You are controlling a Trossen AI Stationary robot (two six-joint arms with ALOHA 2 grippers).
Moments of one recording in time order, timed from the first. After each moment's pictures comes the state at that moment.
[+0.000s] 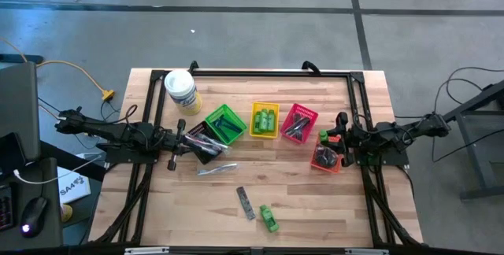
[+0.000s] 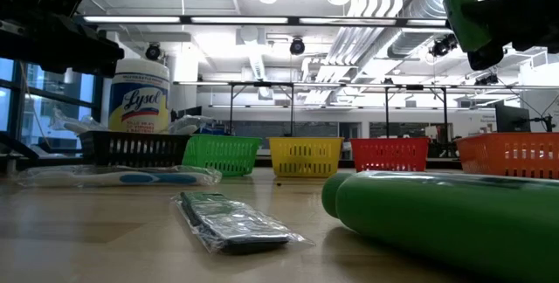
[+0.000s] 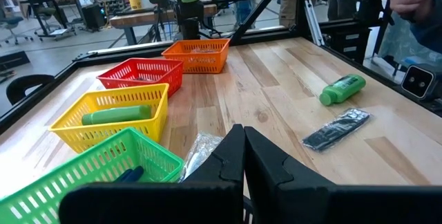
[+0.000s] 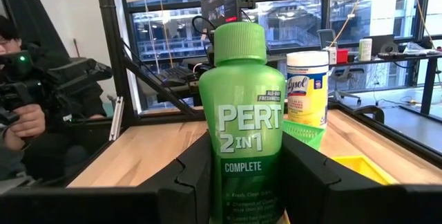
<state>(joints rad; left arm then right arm) -0.22 0.16 0.01 0.03 -0.10 0.07 0.28 0.01 0.01 0.13 0.29 0.06</state>
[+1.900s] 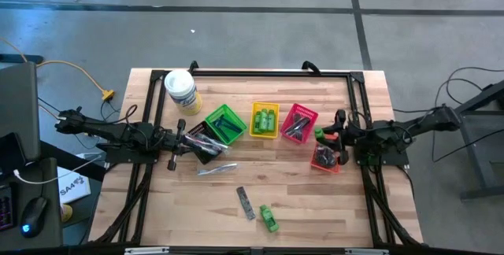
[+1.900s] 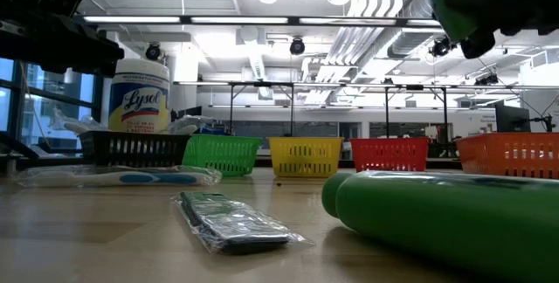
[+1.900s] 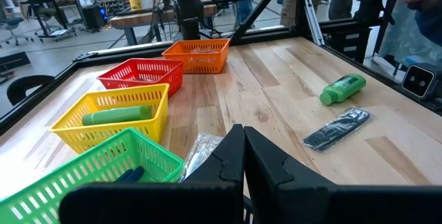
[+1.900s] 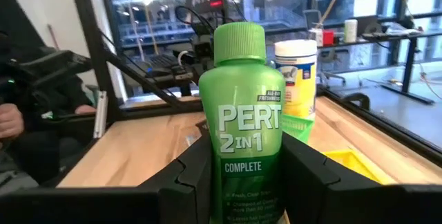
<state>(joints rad) -0.22 0.16 0.01 0.03 -0.10 0.08 0.28 0.27 0.13 0.20 0.34 0.10</state>
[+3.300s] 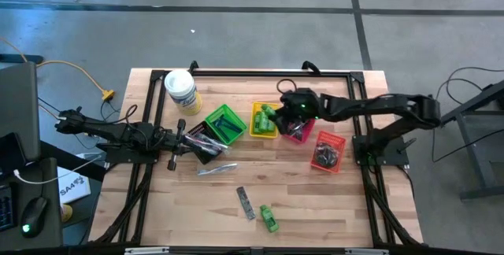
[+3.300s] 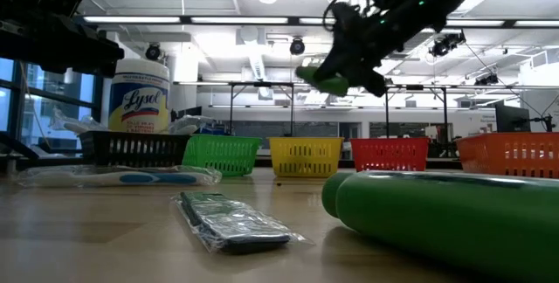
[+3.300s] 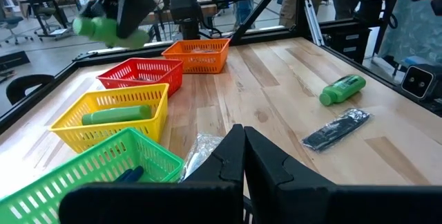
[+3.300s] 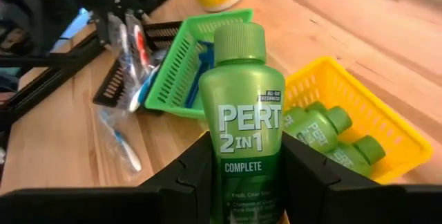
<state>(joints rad) -0.22 0.16 0.01 0.03 -0.10 0.07 -0.25 1.41 0.80 0.06 -0.06 0.50</state>
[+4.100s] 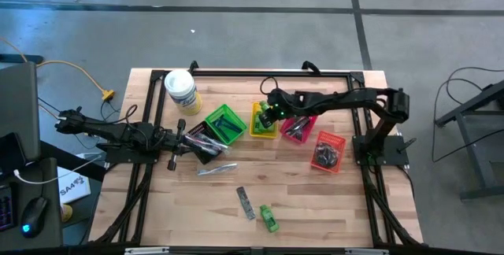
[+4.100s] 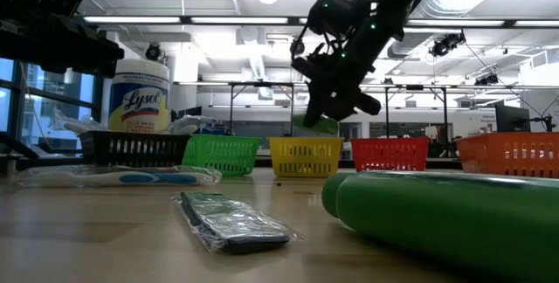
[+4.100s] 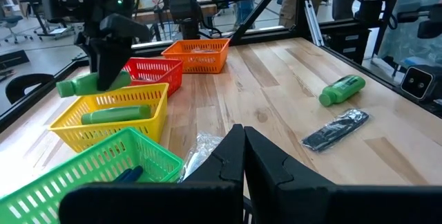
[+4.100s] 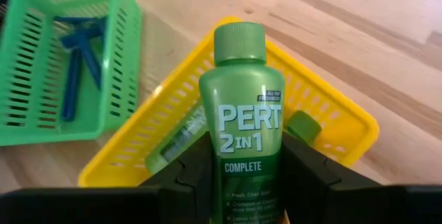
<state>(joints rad) -0.22 0.16 0.01 0.03 -0.10 0.07 -0.27 1.72 1.08 -0.26 0.14 0.65</state>
